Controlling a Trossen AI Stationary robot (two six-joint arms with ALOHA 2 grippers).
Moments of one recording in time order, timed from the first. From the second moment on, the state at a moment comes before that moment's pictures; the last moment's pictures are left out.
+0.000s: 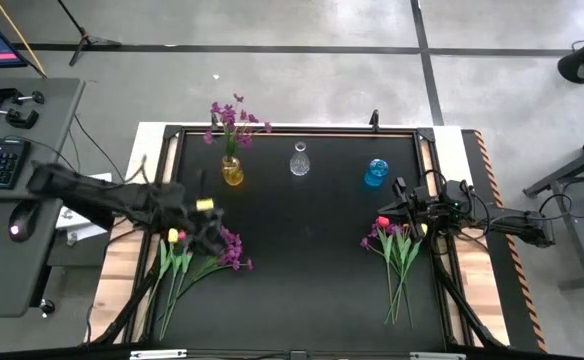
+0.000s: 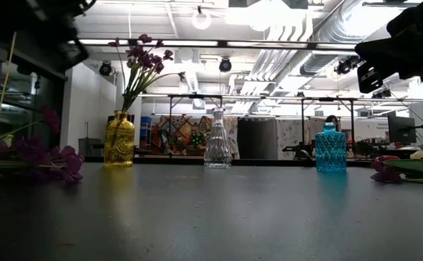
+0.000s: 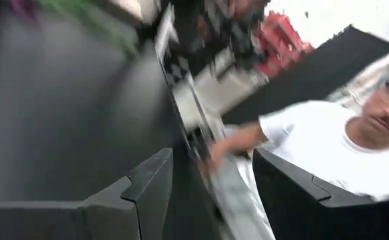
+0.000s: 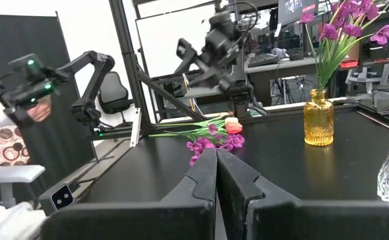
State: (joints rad) left arm -0.17 0.69 0.36 0.08 0.46 -0.65; right arm -0.18 0.01 0.01 0.08 -0.35 0.18
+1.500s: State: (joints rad) left arm -0.88 1.42 0.71 -0.80 -0.08 -1.46; right arm -0.18 0.01 0.01 0.09 -0.35 0.18
